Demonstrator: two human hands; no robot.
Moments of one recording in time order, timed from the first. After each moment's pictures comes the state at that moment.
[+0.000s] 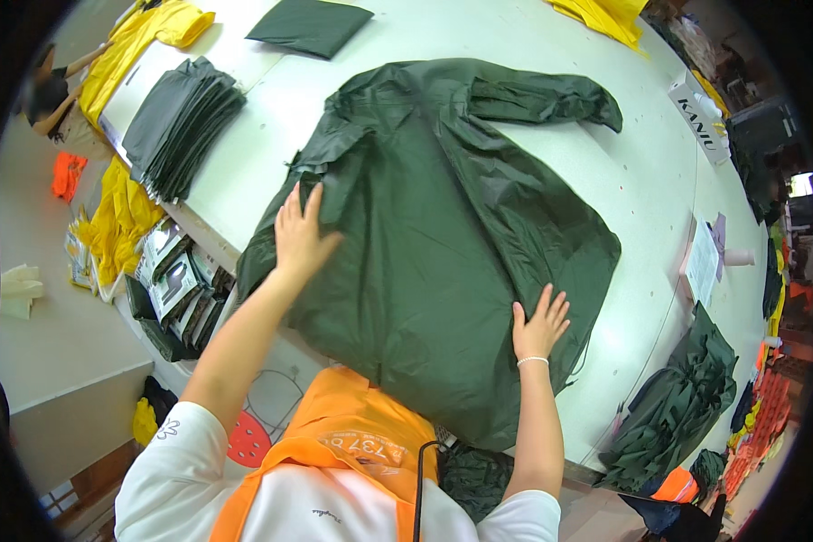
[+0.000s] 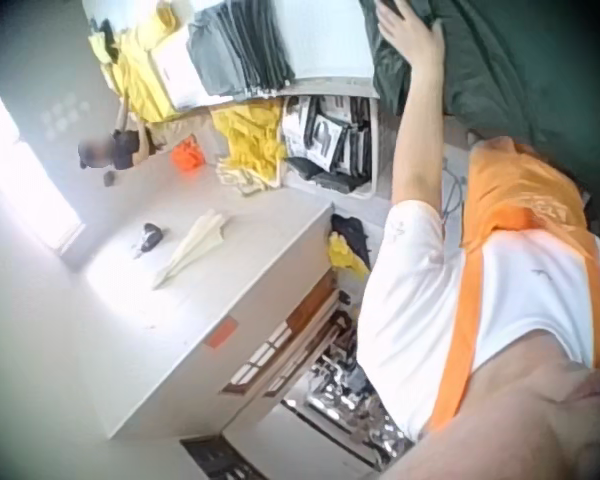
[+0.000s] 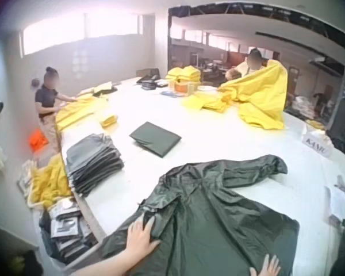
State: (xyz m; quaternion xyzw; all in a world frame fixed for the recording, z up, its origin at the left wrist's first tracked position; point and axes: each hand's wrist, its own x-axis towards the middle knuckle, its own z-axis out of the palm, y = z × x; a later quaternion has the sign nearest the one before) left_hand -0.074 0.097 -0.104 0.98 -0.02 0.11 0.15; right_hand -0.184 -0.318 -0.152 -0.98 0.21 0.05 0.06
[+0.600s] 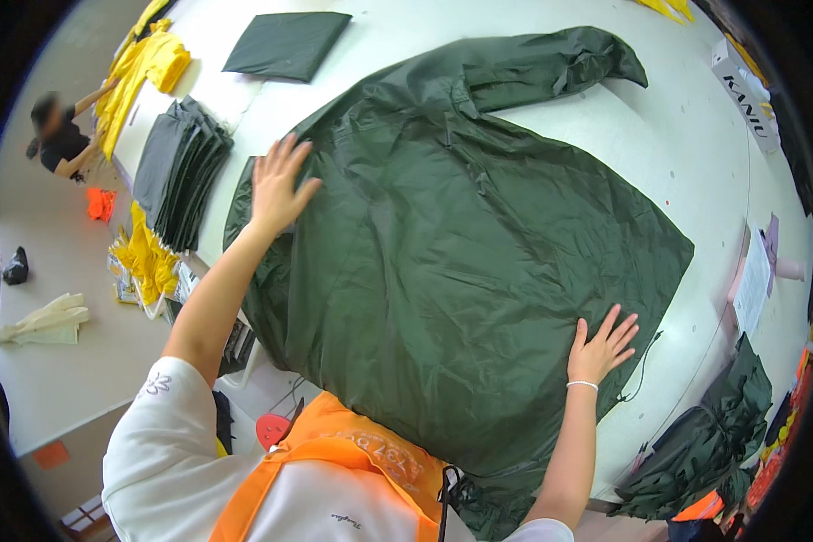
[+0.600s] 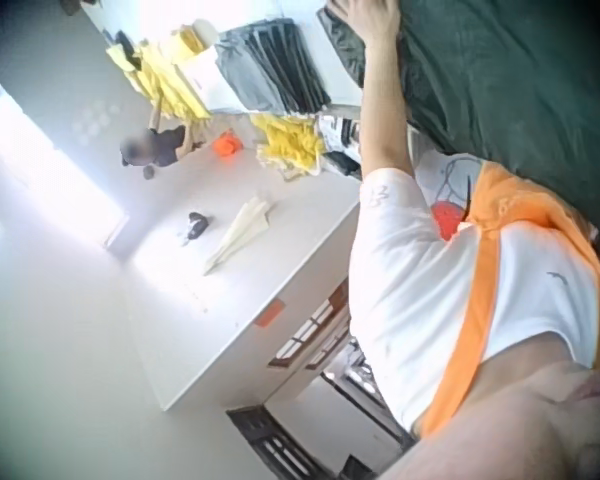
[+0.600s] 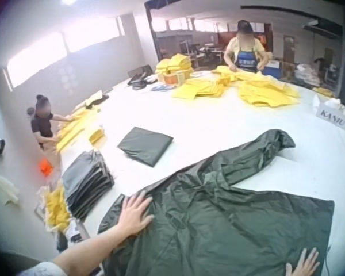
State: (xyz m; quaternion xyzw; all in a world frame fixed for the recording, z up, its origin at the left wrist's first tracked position) left_hand 0.120 0.128 -0.110 0.98 -0.15 0.11 0.03; right_hand -0.123 -0.395 -0.173 -0.96 0.27 -0.02 -0.08
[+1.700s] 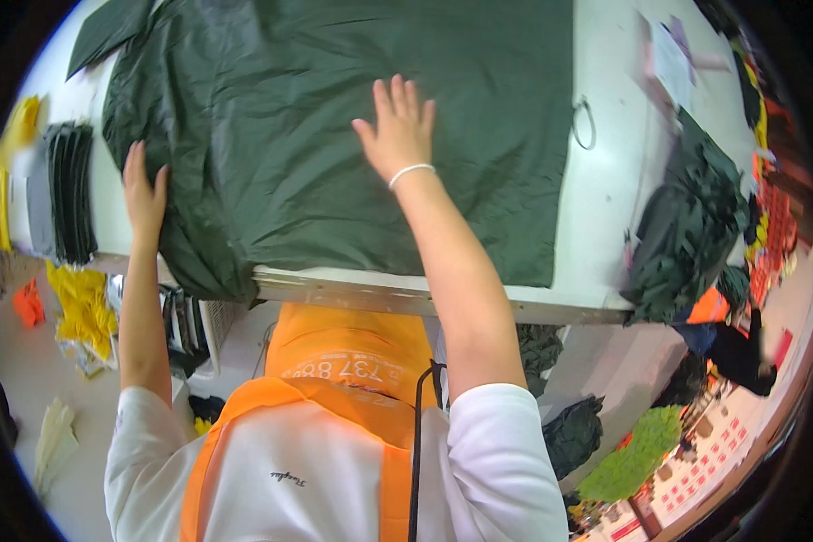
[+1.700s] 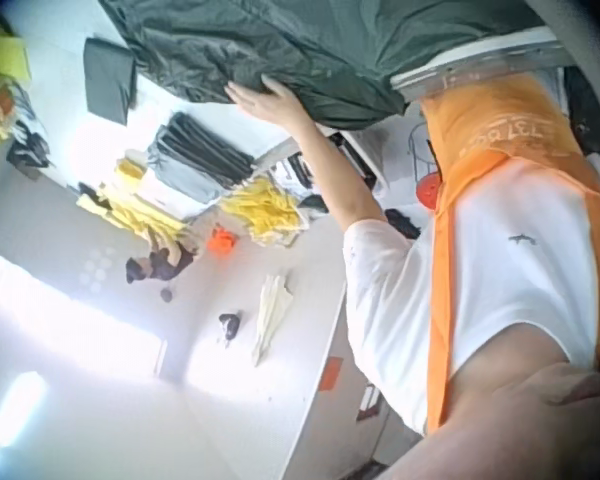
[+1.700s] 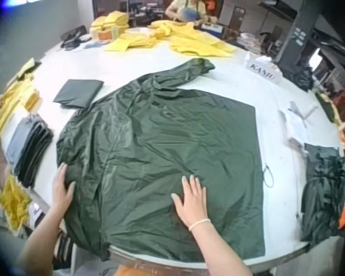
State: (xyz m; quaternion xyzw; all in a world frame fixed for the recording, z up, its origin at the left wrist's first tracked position) left_hand 0.015 0.190 -0.143 0.95 -0.21 0.14 0.16; right_hand -0.097 -0.219 -0.160 -0.98 0.10 -0.07 0.17
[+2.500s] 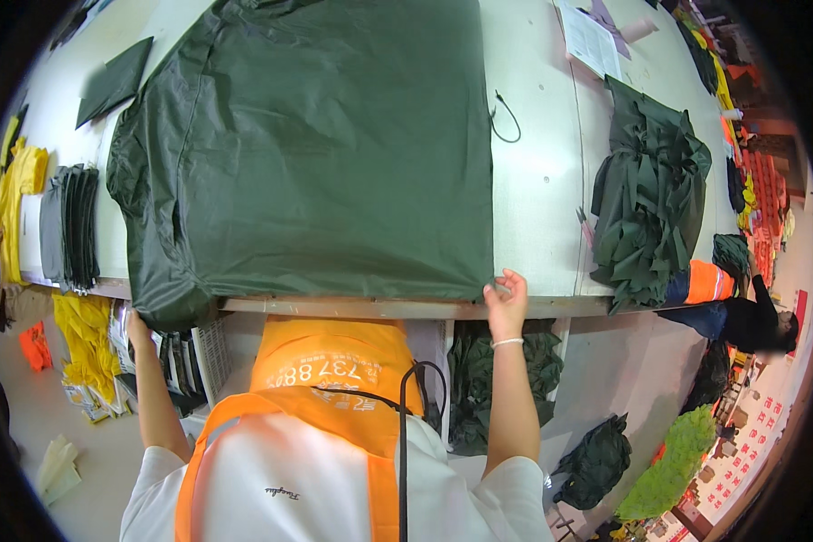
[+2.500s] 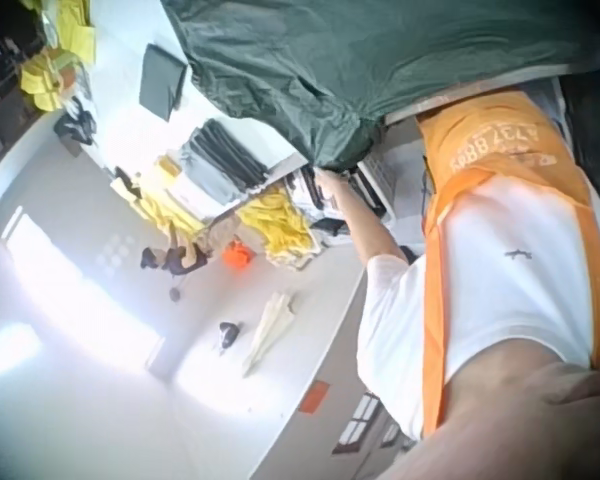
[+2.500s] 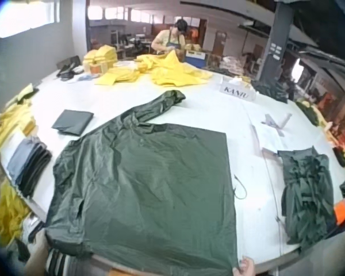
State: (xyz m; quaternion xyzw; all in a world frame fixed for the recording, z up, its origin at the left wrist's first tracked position) left_hand -0.164 0.304 -0.158 0.73 0.41 0.01 0.54; right_hand -0.455 -0.366 -0.126 -0.67 0.48 -0.14 0.55
